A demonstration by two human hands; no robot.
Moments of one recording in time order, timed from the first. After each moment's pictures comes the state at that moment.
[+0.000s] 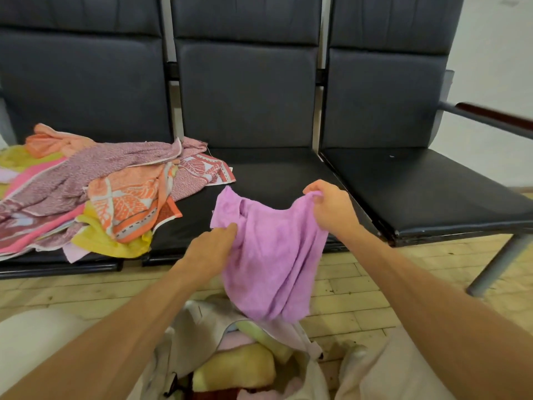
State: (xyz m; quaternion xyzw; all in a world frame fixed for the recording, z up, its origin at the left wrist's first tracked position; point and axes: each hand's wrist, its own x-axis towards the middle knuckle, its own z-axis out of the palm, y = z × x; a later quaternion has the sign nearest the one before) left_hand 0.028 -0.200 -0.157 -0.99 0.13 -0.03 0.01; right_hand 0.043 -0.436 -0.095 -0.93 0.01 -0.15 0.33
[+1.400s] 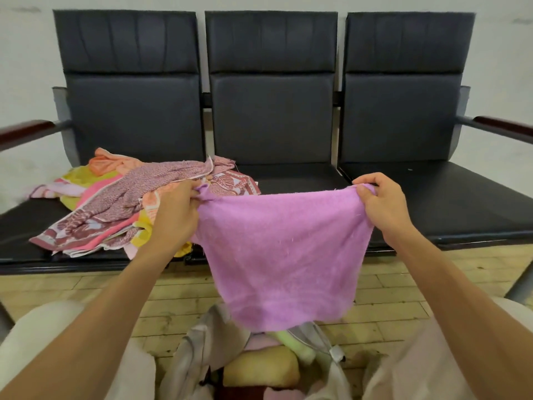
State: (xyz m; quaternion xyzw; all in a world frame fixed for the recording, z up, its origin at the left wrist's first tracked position) left_hand -0.021 -0.124 -0.053 -0.90 0.02 -0.29 -0.32; right_hand -0.008 -0.455 -0.049 -0.84 0.03 -0.26 0.47
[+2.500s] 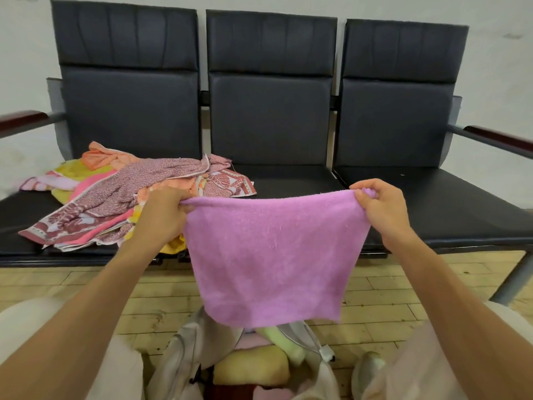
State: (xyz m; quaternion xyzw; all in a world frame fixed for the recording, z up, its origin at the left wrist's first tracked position) left_hand -0.029 -0.108 -0.051 -0.93 0.00 -0.24 -0.28; right_hand -0.011 -0.464 -0.051 -0.83 0.03 -0.26 0.50
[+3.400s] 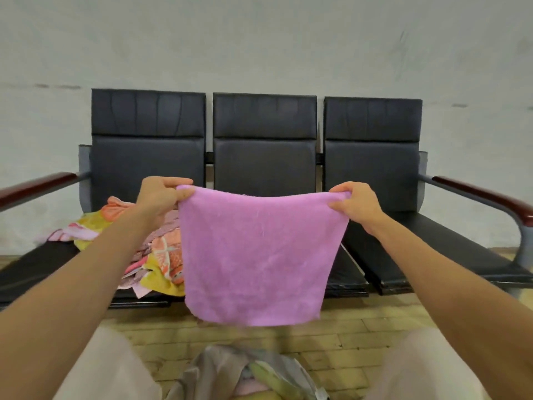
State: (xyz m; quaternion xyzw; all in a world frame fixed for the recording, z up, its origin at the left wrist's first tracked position) left_hand -0.033 -0.094 0.075 -0.76 -0.03 -0.23 -0.61; right_hand -0.015 -0.462 0.067 -0.88 -0.02 -0.23 0.41
